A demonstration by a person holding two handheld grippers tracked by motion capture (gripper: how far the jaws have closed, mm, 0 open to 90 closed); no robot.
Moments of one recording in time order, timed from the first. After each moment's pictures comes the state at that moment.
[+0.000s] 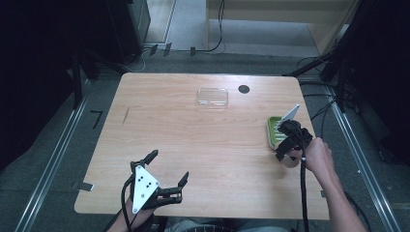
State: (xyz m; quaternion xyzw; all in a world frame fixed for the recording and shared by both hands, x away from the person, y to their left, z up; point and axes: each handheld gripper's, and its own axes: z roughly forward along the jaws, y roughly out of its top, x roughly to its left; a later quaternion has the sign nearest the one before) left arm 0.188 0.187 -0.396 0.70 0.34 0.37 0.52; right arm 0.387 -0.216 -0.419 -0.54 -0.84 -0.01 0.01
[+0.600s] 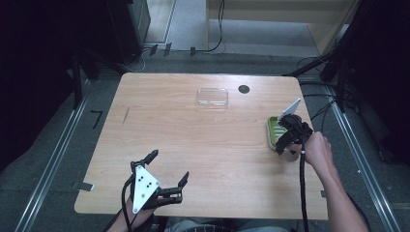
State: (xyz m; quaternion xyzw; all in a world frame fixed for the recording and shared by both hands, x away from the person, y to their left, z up) left arm 0.188 0.187 -0.396 0.70 0.34 0.37 0.52; right arm 0.402 -0.218 -0.413 -0.56 -0.83 -0.02 0.01
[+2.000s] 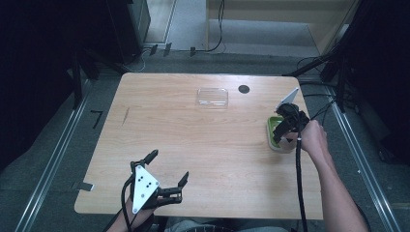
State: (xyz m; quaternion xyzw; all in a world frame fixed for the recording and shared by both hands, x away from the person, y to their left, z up) left arm 0.188 0.187 -0.396 0.69 0.34 0.37 0.52; right arm 0.435 -0.214 -0.405 -0.57 -0.82 -0.02 0.00
